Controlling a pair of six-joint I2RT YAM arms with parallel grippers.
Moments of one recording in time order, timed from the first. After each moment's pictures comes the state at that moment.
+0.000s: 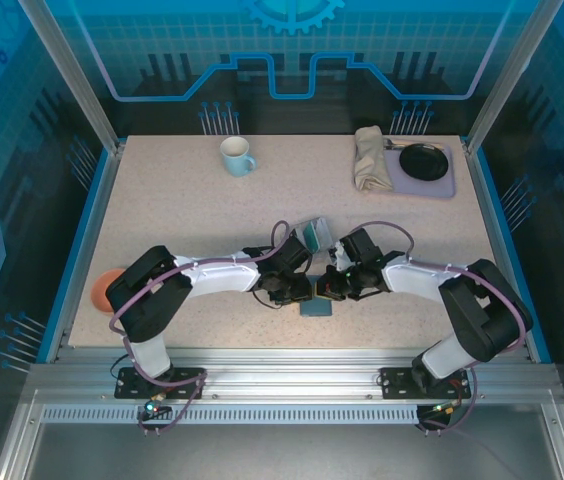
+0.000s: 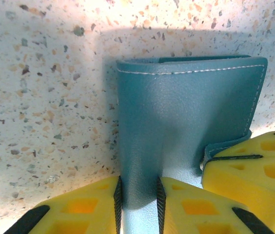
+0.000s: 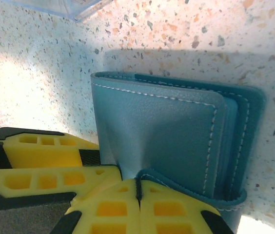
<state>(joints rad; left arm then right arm) -0.85 1.79 1.02 -0.38 0.21 -1.00 0.53 1.53 0.66 -0.24 -0.53 0.72</state>
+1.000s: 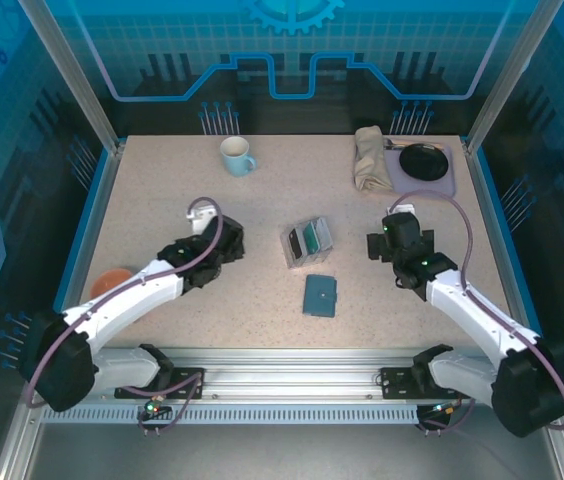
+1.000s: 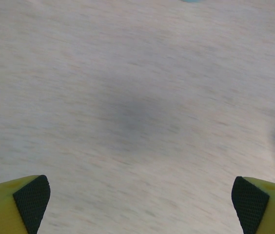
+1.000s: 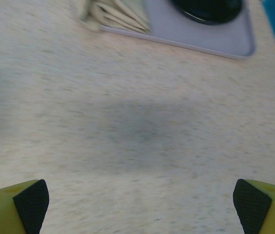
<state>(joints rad) -0.54 1.21 0.81 -0.53 -0.60 -0.65 0.33 1.12 0.66 -0.34 0.47 0.15</state>
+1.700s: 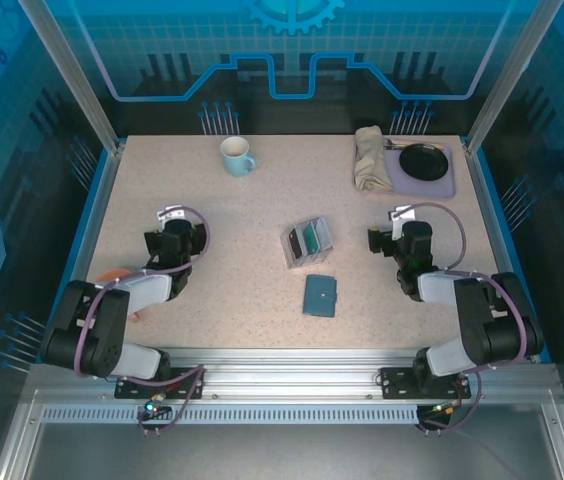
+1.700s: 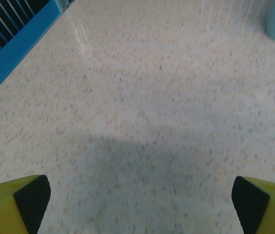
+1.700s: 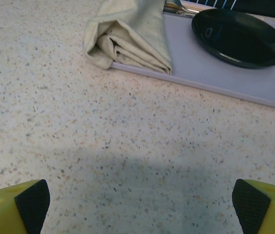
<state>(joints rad) -0.13 1.42 0.46 0.44 -0.45 -0.16 0.12 1.48 0.40 0.60 0.13 -0.08</state>
